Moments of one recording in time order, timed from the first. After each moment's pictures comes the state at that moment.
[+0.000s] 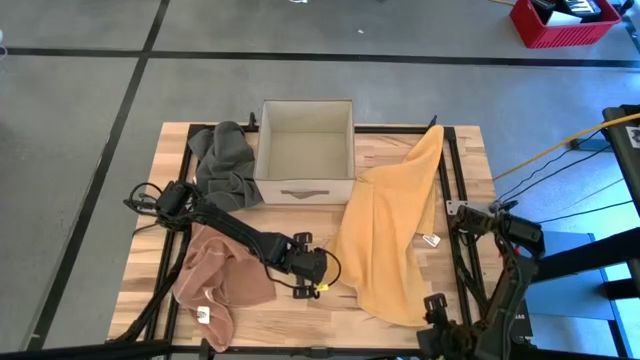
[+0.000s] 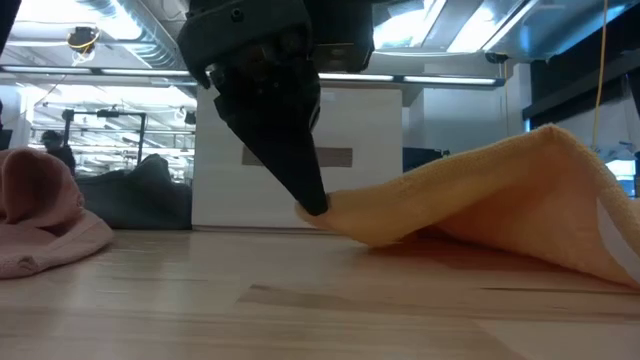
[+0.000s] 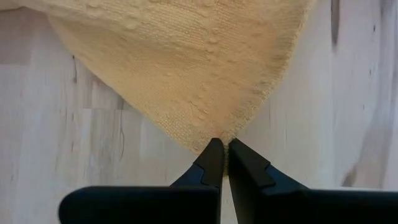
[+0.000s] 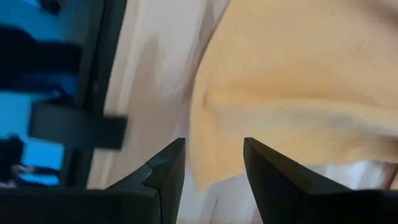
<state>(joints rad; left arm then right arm) -0.37 2.01 1.40 -0.51 -0.22 -0.36 1.23 1.96 1.48 -1.20 0.24 0.94</state>
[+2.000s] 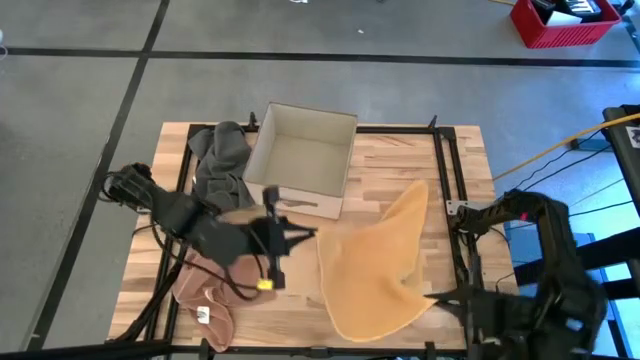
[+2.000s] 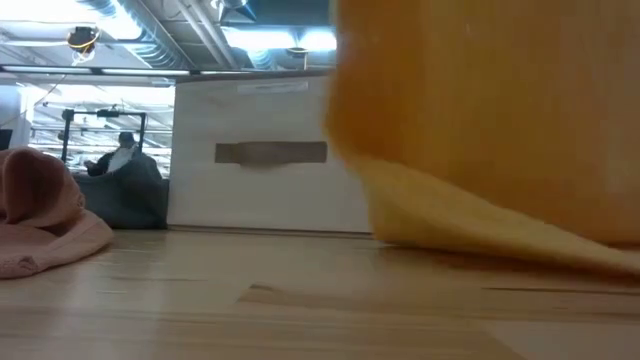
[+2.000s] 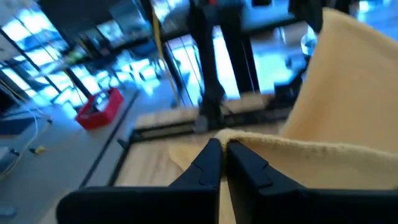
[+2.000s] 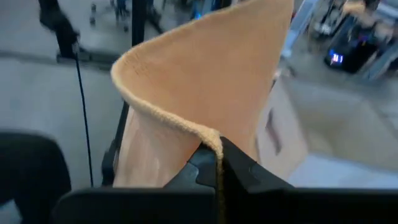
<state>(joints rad) -0.54 1.65 1.99 -0.68 -0.75 0.06 1.24 1.73 2.12 -1.57 1.12 0.94</state>
